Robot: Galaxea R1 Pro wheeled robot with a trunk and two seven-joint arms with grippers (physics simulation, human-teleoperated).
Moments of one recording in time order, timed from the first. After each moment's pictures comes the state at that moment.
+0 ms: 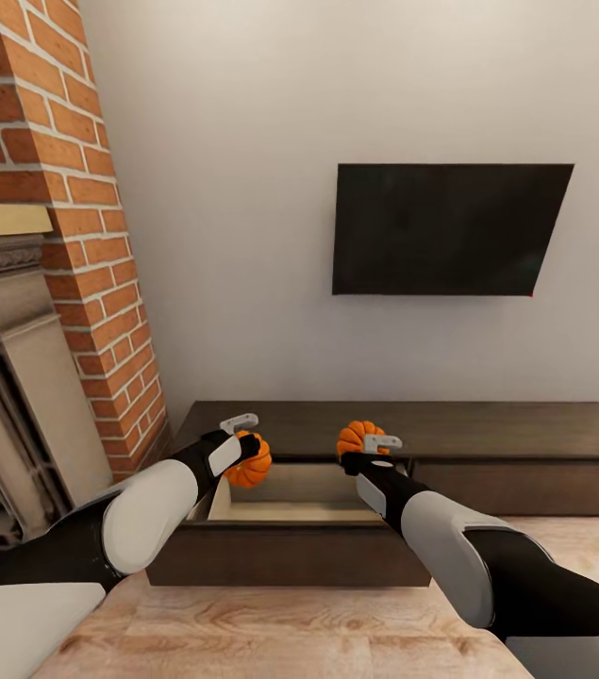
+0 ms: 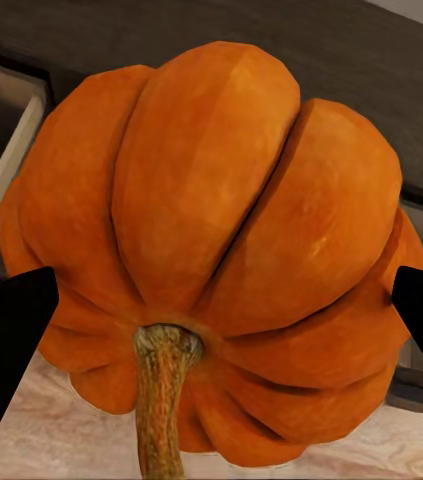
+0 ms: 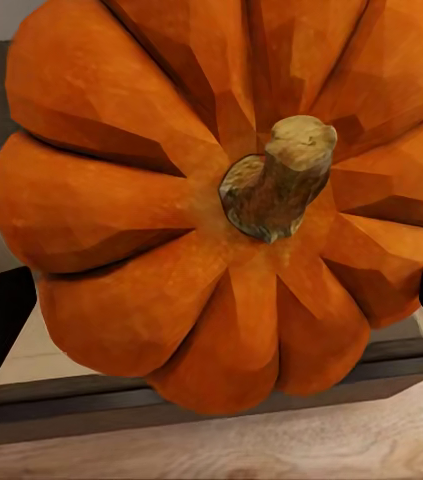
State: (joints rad) left arm -1.16 -0.17 0.42 -0.02 -0.06 0.23 0.25; right arm -1.05 0.17 -0.08 -0.02 0.00 0.00 -0.25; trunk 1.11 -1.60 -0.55
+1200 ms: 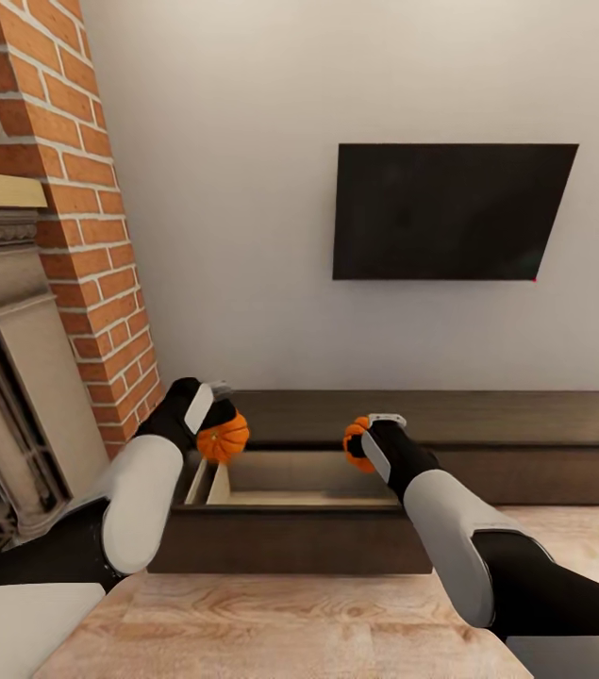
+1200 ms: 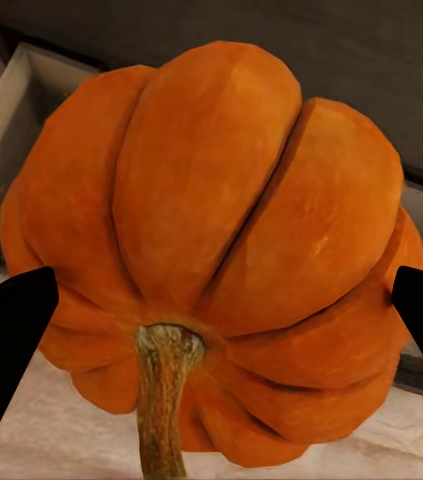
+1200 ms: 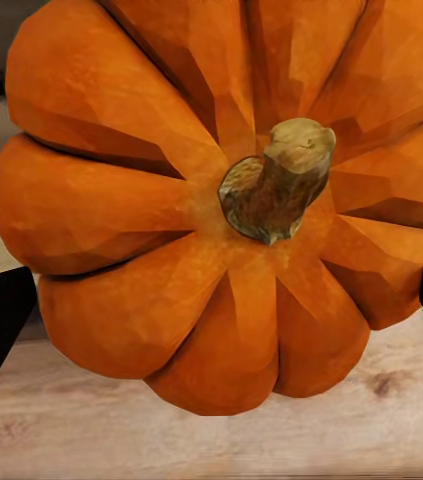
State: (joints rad) left arm -1.16 -0.17 0.42 -0.46 -0.03 0.74 0.30; right arm -1.05 0.17 -0.09 -0.33 0.00 0.55 -0.29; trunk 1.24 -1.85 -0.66
